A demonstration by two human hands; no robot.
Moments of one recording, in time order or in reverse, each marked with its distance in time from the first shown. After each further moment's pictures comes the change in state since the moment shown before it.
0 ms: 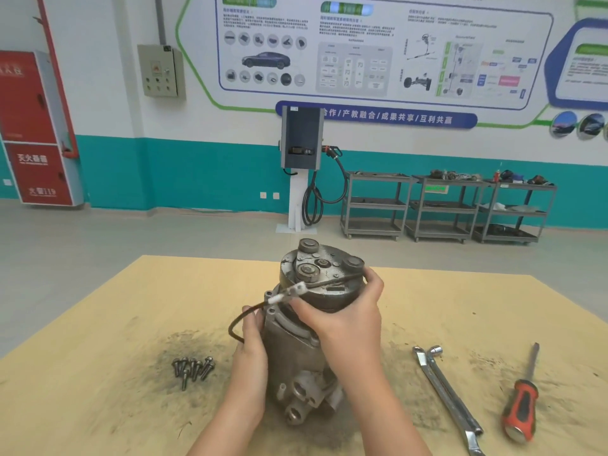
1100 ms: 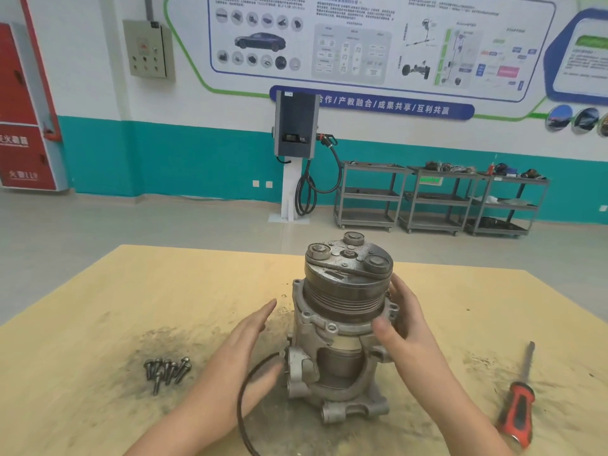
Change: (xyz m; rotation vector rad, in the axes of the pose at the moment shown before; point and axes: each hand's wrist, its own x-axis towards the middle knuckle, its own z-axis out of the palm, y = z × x) left_hand 0.005 0.001 -0.034 0.920 -0.424 0.623; right_hand 0.020 0.039 -0.096 -0.088 -0.288 0.085
